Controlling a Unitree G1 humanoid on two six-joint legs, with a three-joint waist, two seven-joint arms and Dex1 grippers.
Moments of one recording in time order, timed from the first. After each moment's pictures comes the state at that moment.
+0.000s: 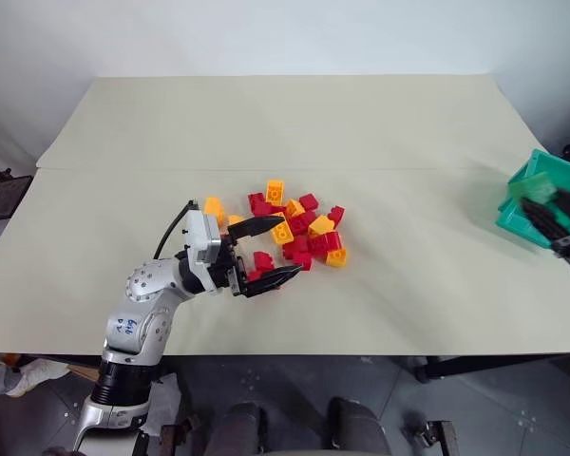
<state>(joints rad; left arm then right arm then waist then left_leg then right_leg) -0.38 0.36 -0.01 -0.16 -0.52 0.20 -0.96 -0.18 -0.78 -0.64 0.00 0.35 0.29 0.65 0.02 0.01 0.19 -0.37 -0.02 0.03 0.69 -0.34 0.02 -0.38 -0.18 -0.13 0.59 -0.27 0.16</state>
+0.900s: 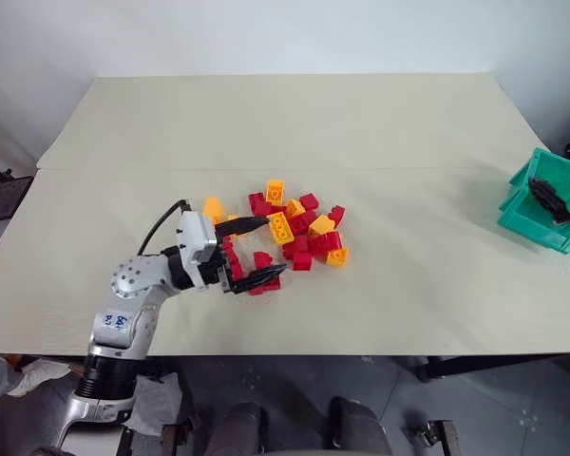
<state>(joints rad) -0.33 0.48 0.02 -0.10 -0.44 0.11 -0.96 -0.57 -0.93 -0.41 0.64 0.32 -0.07 0.89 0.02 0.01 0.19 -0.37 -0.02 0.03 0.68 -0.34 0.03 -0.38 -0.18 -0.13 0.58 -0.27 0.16</state>
